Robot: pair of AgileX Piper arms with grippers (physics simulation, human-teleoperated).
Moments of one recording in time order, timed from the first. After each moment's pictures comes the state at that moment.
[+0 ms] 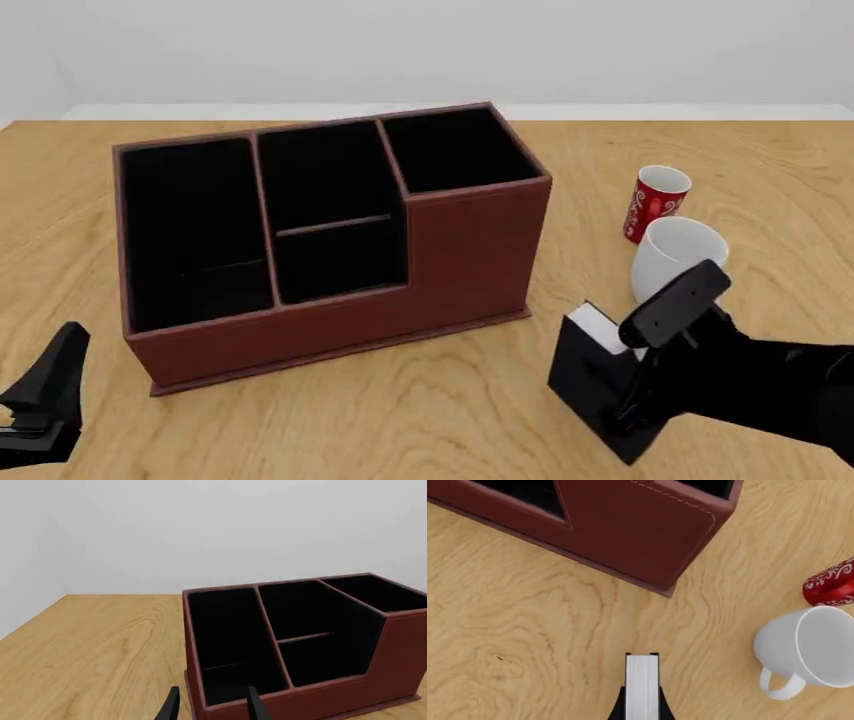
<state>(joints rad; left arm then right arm) 0.00 0.00 0.00 0.00 0.00 0.53 0.98 -0.44 0.34 -0.10</state>
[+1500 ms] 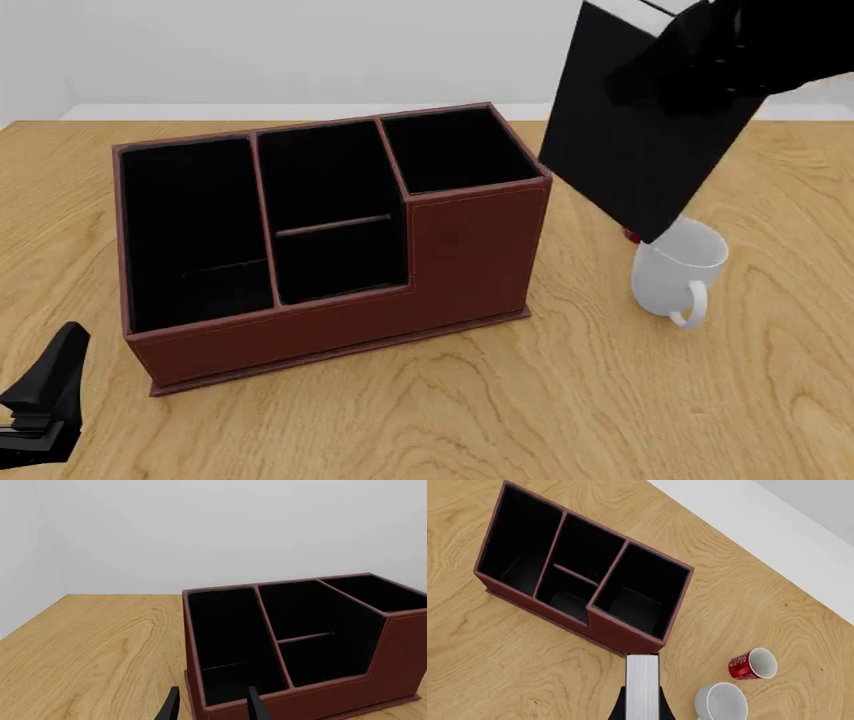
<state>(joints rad) 0.00 0.00 0.00 0.00 0.00 0.55 1.13 -1.46 1.03 -0.20</state>
